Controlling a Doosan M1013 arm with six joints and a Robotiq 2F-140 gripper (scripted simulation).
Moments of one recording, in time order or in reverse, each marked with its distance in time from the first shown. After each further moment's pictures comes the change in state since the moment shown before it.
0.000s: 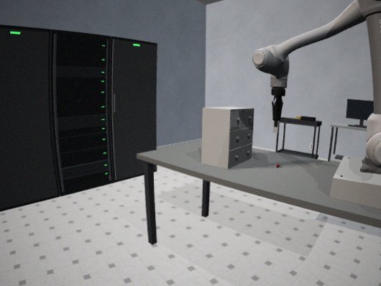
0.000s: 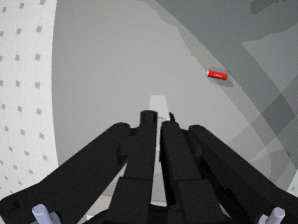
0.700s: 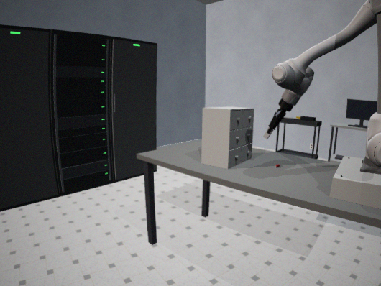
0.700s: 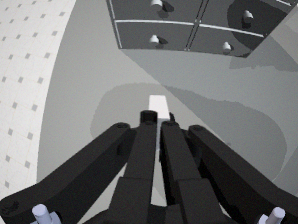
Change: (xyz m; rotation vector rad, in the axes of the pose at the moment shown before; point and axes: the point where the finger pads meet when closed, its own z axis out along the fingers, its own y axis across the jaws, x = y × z) arm 0.042 0.002 0.040 -0.018 0.508 0.007
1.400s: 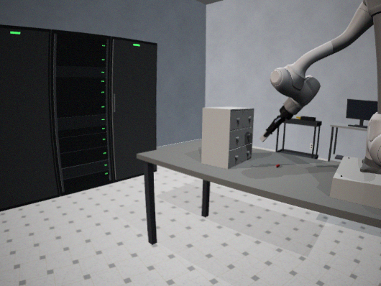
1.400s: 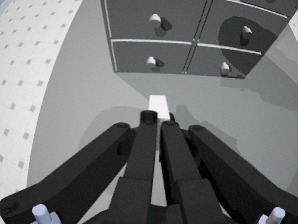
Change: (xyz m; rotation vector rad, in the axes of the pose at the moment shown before) arm 0.006 -0.004 0.026 -0.037 0.177 0.004
